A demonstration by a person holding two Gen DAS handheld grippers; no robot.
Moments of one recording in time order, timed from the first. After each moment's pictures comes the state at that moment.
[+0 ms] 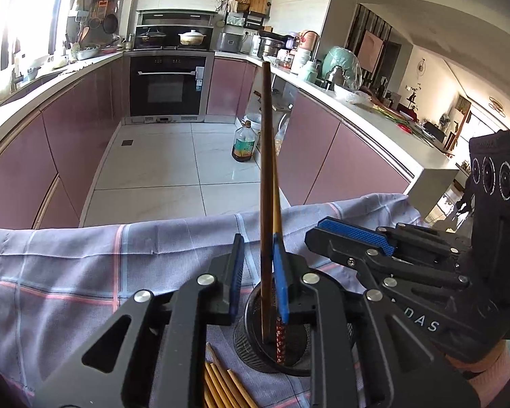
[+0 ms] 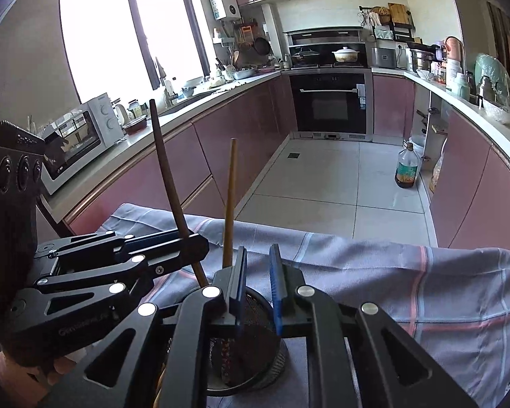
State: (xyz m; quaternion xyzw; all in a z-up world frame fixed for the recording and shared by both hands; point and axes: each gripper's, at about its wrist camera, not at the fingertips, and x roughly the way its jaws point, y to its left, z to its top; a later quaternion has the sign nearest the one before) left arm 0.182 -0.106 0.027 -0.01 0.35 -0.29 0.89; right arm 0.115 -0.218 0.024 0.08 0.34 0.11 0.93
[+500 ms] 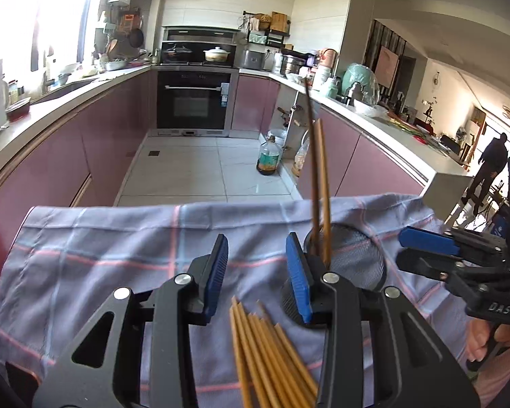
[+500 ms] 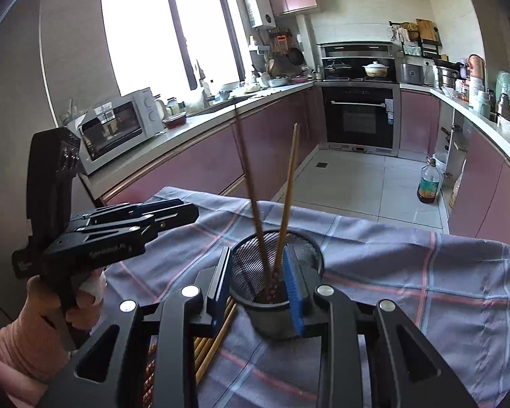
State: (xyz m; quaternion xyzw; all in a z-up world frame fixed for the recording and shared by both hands) left arm 0.123 -0.026 0.016 -0.01 0.32 -0.24 0.92; right arm 0.037 -0.197 0.031 0.06 0.31 0.18 0.93
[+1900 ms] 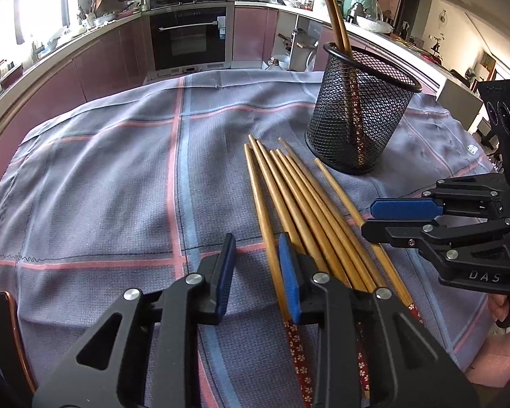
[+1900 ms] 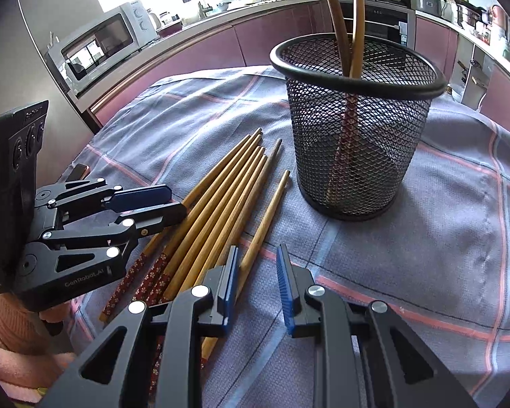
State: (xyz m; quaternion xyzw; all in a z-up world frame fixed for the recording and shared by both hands) left arm 0.073 -0.012 -0.101 0.07 0.44 -0.23 0.87; right arm 0.038 -0.132 -0.074 0.04 0.48 0.18 0.86
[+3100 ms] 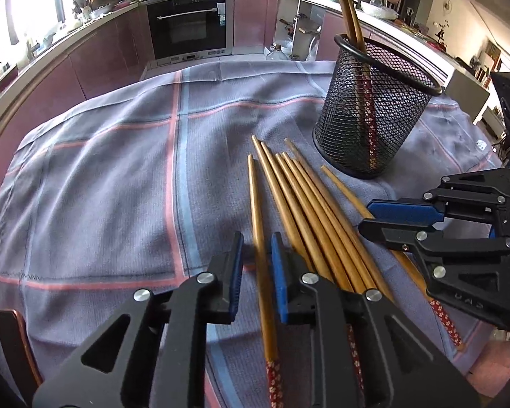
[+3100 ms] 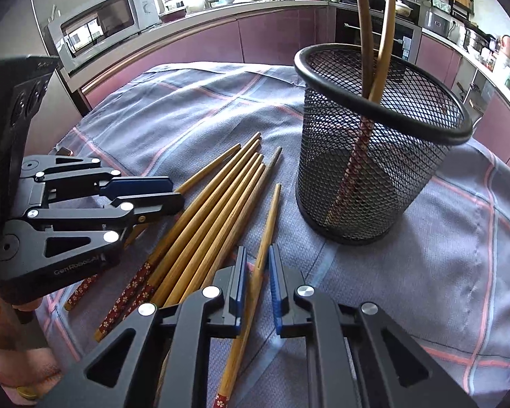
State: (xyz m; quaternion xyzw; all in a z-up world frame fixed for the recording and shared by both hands) left arm 0.096 -0.025 -0.104 0.09 0.46 -0.22 0.85; right arm 0.048 -0.118 -0.073 -0.02 0.48 0.16 0.86
